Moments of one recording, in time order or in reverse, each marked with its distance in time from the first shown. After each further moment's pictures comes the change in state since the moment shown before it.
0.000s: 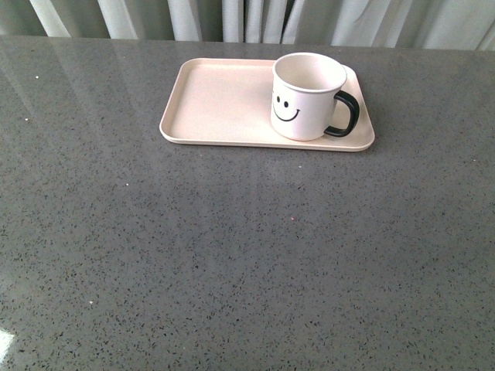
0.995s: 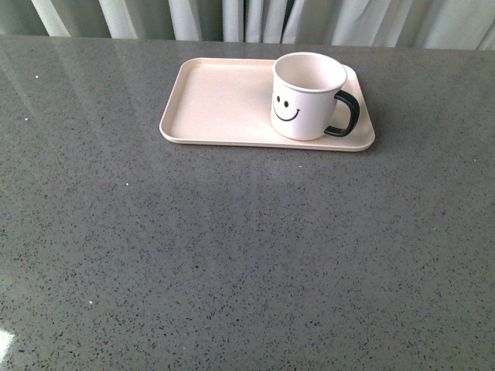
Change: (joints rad) left arm 0.000 0.000 0.000 0.000 0.000 0.003; right arm -0.104 1.415 0.902 -0.155 -0.210 -0.209
